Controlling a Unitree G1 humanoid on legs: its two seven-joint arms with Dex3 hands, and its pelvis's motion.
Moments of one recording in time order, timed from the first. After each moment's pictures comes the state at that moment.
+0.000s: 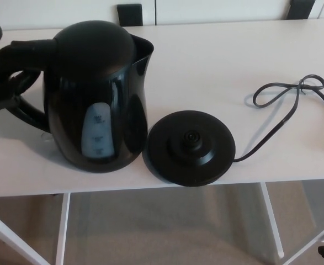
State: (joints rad) left_arm -0.57 0.58 0.17 0.61 -0.24 0.18 -0.34; right_arm 0.07 -0.38 -0.14 0.94 0.04 -0.39 0.20
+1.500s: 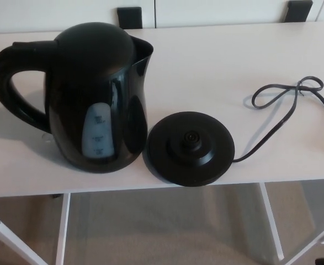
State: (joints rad) left_arm 0.11 0.76 0.69 0.74 -0.48 0.12 -0.96; right_arm 0.10 -0.39 -0.10 0.94 0.01 -0.36 0.19
